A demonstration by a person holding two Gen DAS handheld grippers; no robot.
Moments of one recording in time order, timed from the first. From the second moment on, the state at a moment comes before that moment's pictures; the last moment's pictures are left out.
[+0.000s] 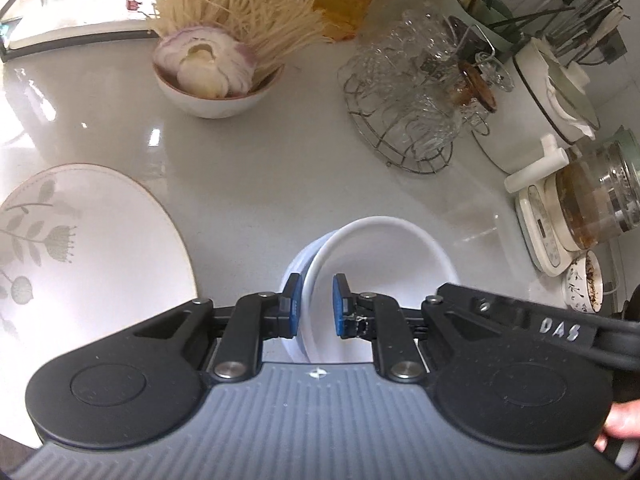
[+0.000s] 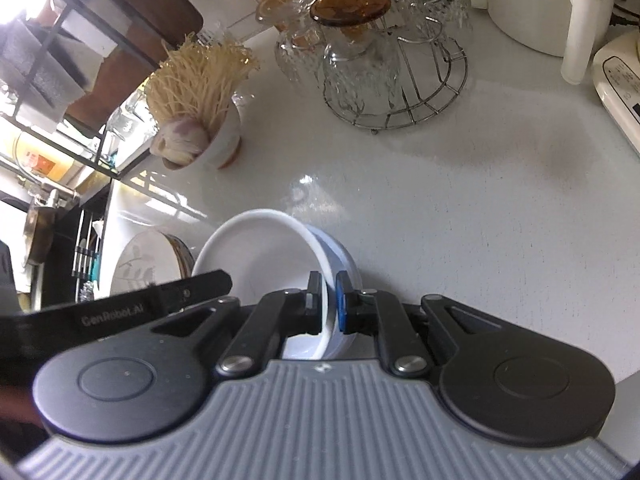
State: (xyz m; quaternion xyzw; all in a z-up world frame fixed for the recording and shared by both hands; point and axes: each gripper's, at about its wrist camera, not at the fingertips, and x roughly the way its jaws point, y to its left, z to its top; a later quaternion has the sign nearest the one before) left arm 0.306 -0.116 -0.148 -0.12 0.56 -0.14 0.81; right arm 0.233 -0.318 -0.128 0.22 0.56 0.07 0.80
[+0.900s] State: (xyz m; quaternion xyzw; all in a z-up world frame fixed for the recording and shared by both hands) left arm 0.295 -0.130 -0.191 -0.11 0.58 -0.13 0.79; right arm 0.247 -0.325 -0.200 0.28 0.63 0.09 0.72
